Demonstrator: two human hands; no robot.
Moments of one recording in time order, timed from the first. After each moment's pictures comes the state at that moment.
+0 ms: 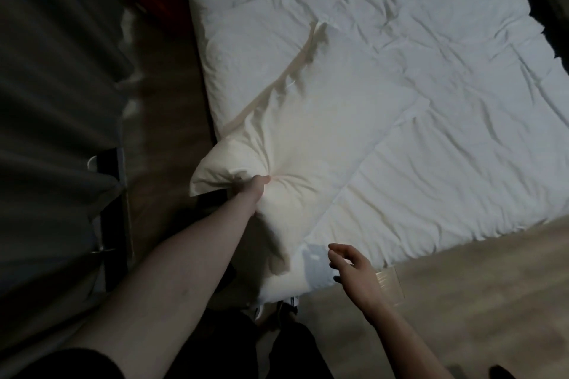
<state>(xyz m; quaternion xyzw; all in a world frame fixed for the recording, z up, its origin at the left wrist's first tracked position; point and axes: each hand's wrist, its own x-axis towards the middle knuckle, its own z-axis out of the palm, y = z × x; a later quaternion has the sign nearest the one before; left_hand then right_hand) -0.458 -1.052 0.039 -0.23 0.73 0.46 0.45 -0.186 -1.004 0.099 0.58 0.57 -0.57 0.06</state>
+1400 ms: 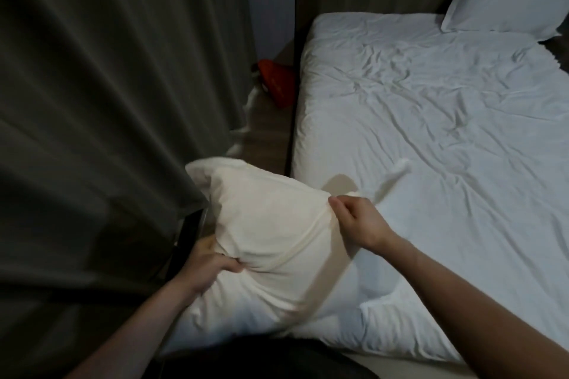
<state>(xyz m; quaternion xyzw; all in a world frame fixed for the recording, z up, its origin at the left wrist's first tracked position) -0.360 -1.309 0.260 -0.07 0.76 0.57 0.29 -0.321 -0.979 0.260 0.09 0.91 -0.41 0.04</state>
